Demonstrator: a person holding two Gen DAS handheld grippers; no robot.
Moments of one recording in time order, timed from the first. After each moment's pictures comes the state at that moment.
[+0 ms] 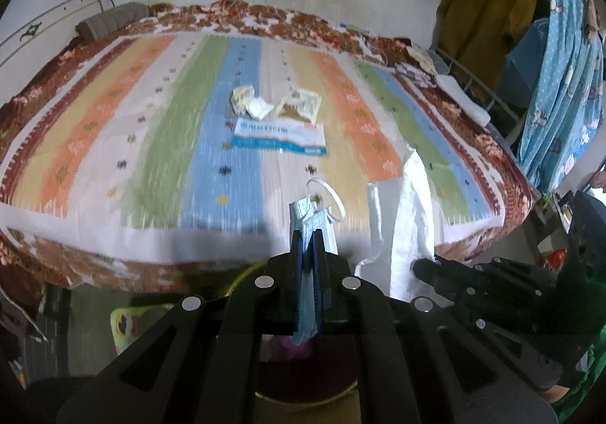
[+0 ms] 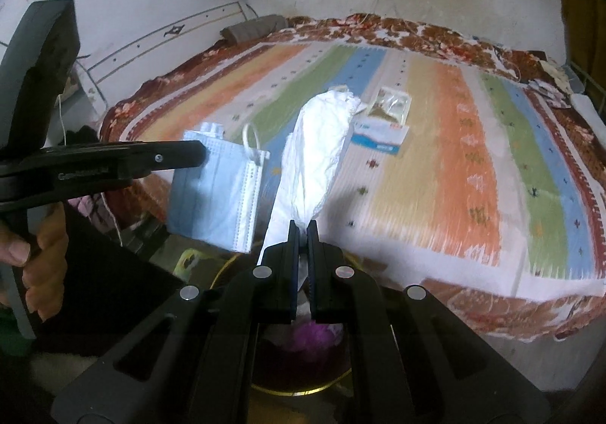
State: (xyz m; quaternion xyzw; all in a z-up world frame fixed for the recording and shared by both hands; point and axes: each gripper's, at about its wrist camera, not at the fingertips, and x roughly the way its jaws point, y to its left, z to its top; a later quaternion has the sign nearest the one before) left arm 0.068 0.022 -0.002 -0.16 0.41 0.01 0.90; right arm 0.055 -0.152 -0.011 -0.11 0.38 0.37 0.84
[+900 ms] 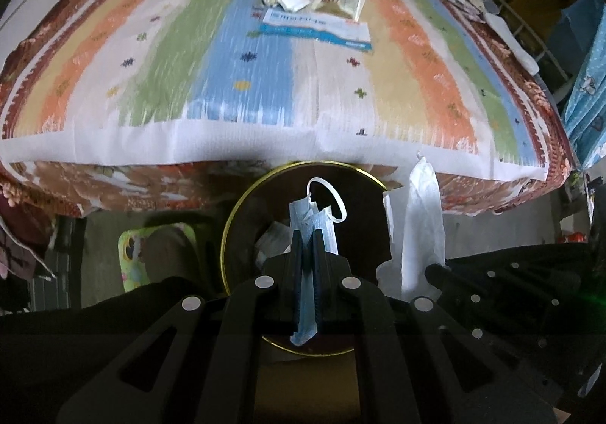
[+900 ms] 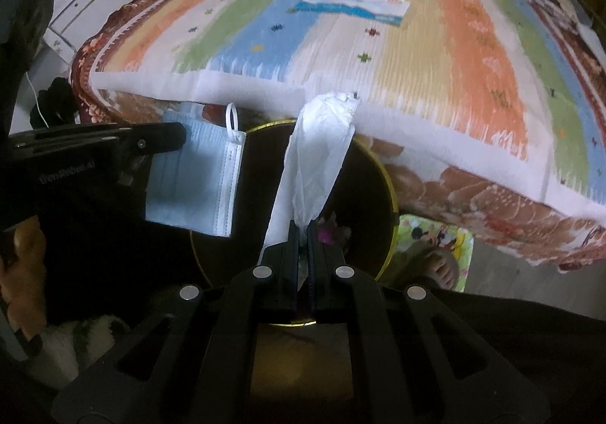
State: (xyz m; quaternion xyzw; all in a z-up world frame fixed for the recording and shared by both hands) left arm 0.071 0.011 -0.078 -0.16 0.55 0.06 0.81; right arm 0.057 -0.142 -0.092 -0.15 0.55 0.31 0.76
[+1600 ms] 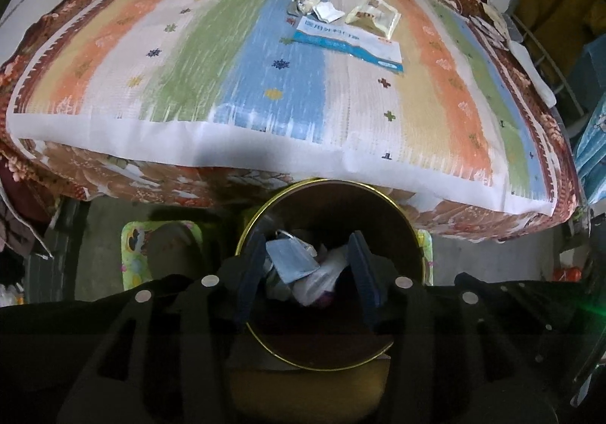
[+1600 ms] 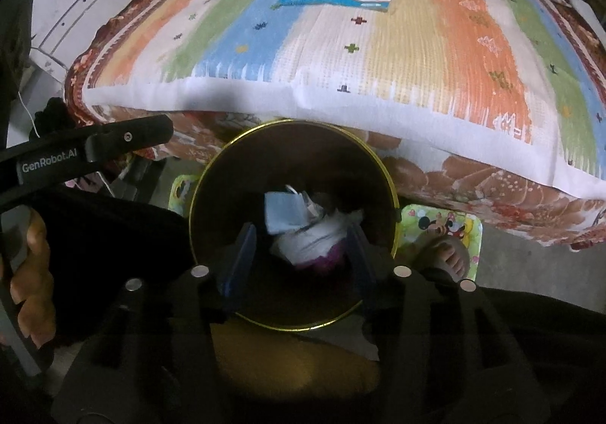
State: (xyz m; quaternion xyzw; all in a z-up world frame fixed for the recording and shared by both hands) left arm 0.075 0.033 -0.074 -0.20 0.53 0.10 0.81; right arm 0.071 -0.145 -0.094 -0.11 0.56 0.30 0.76
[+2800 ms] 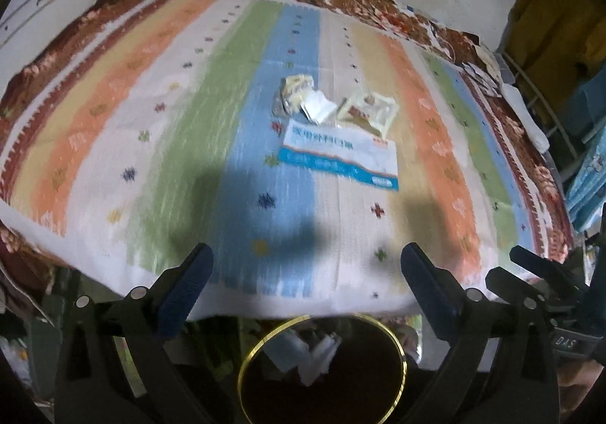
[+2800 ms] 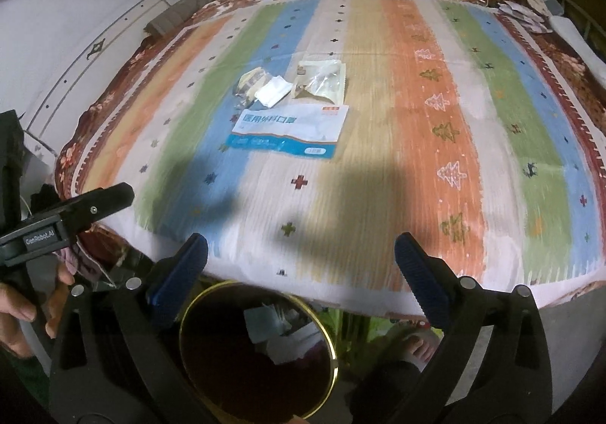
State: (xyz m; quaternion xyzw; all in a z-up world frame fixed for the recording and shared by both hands) left arm 0.190 0.088 -0.027 -0.19 0.47 0.10 0.86; right arm 0.231 -0.138 -0.025 -0.05 0.50 0.28 0.82
